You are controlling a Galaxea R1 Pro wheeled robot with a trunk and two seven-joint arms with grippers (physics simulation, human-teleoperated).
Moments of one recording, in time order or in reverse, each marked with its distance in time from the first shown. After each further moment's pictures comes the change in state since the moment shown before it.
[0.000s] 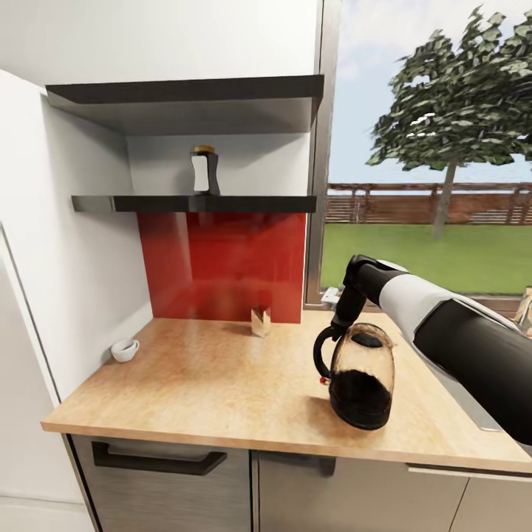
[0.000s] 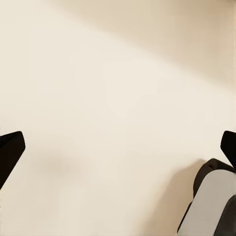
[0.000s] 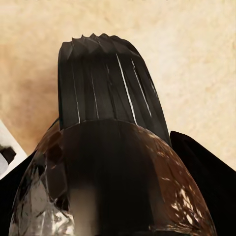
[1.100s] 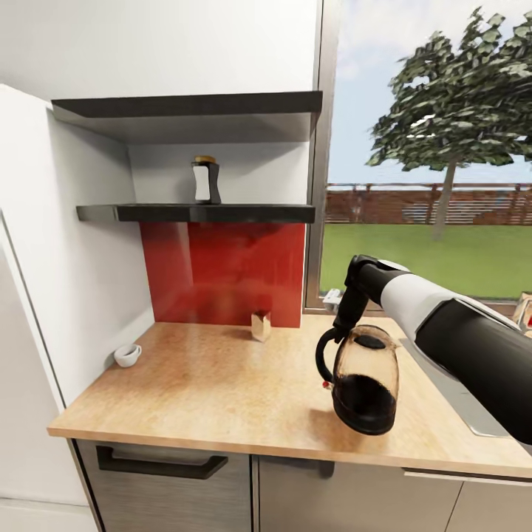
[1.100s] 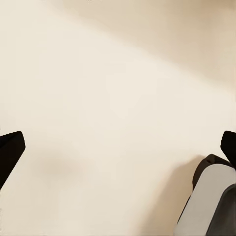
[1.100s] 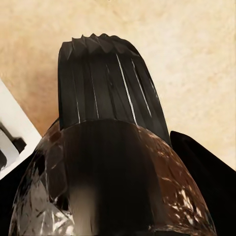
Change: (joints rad) left arm -0.001 0.000 -0.002 -0.001 -0.002 0.001 0.000; right arm -0.001 -0.007 0.001 -0.001 0.024 0.007 0.044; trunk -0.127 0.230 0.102
